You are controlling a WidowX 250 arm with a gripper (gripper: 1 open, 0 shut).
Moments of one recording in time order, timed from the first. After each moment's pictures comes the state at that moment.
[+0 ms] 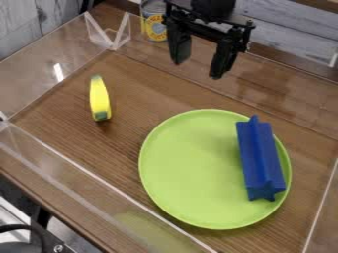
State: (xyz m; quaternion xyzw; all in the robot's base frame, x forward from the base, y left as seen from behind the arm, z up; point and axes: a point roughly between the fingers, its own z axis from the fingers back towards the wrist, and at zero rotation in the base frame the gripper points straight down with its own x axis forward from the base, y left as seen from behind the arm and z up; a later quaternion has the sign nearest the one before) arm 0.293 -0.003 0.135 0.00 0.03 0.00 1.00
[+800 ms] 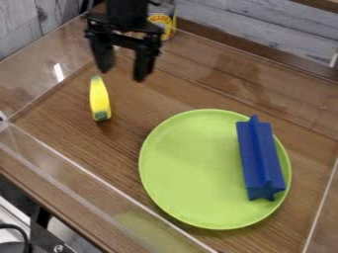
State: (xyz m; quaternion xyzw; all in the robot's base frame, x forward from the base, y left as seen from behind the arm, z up) arm 0.259 0.103 0.109 -0.01 0.03 0.11 0.99
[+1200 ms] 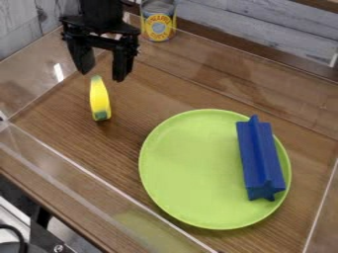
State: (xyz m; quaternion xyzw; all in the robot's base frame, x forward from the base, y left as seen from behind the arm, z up) arm 0.255 0.117 0.103 0.00 0.02 0.12 0.99
